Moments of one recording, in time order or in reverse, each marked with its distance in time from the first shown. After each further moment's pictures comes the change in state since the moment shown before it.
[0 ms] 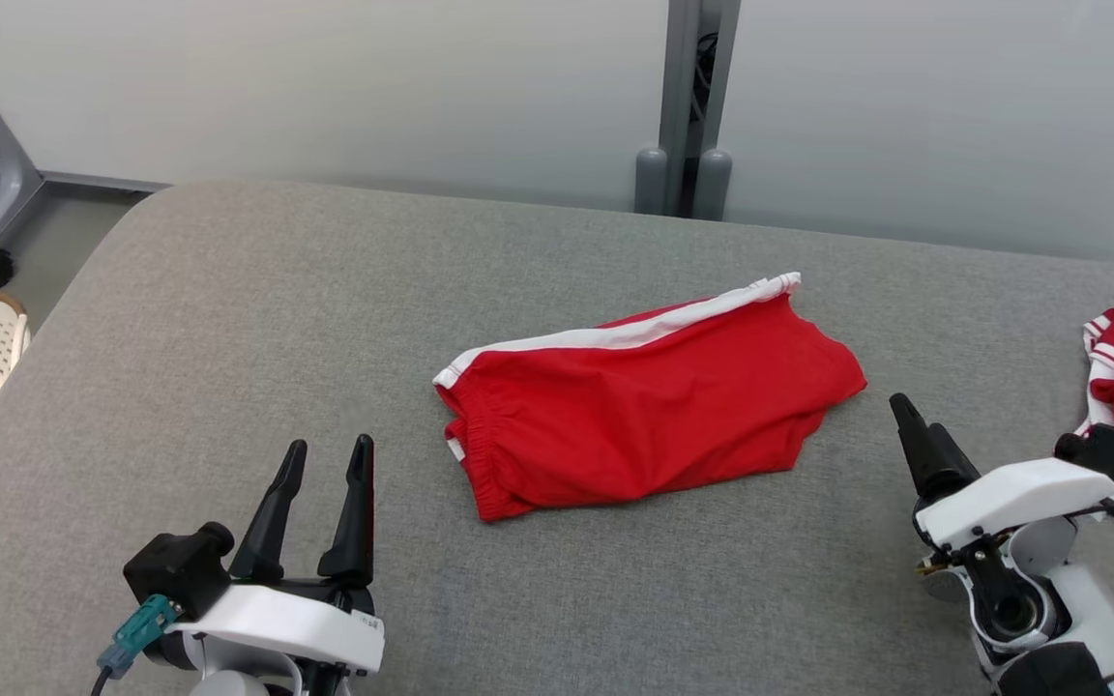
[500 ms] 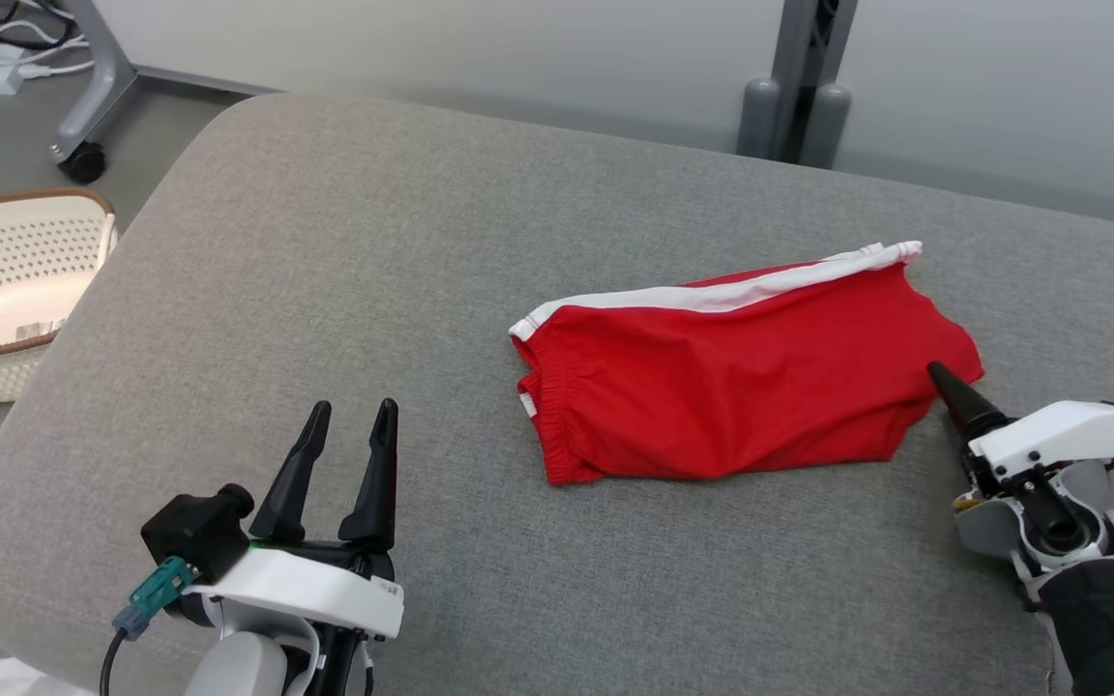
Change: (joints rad) left arm -0.056 -0.001 -0.045 0.004 -0.014 0.001 0.000; right arm -0.214 0.003 -0.140 0.302 0.190 -0.001 0.204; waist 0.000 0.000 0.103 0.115
